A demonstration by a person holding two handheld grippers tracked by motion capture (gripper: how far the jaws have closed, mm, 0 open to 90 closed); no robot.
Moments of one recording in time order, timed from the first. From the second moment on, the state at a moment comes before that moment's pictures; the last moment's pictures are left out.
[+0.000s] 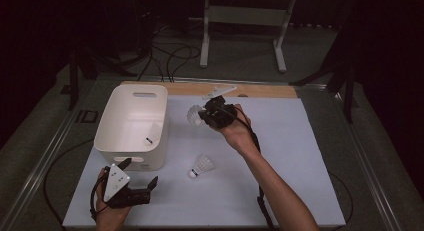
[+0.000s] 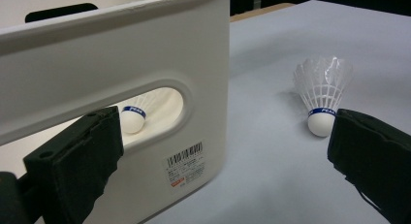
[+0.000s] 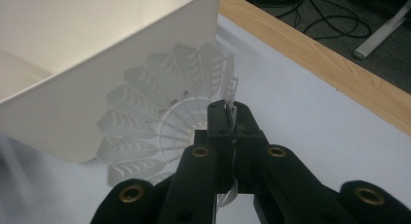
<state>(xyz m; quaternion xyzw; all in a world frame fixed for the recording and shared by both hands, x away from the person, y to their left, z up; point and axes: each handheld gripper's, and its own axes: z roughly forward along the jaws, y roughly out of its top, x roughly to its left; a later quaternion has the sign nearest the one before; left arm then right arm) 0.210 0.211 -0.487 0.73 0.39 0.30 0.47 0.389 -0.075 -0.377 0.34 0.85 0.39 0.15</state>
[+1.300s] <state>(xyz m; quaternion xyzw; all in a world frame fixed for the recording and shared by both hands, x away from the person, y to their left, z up) 0.210 0.212 -0.487 0.73 0.39 0.30 0.47 0.386 -0.065 -0.366 0.33 0.84 0.40 0.14</state>
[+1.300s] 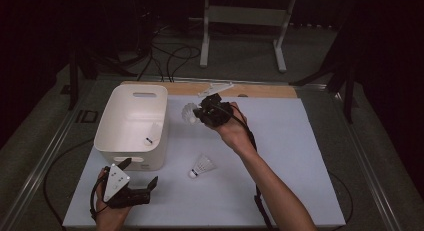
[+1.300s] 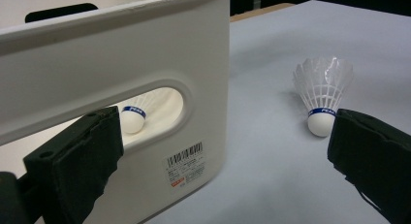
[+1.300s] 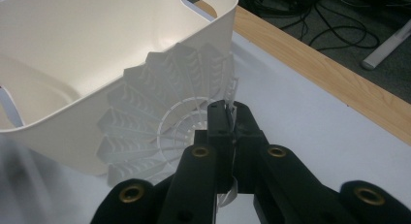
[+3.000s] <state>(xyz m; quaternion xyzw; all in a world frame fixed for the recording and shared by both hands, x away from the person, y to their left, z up) 0.210 0.212 -0.487 0.73 0.39 0.30 0.47 0.383 -0.048 -0.350 0.31 0.84 0.42 0.14</state>
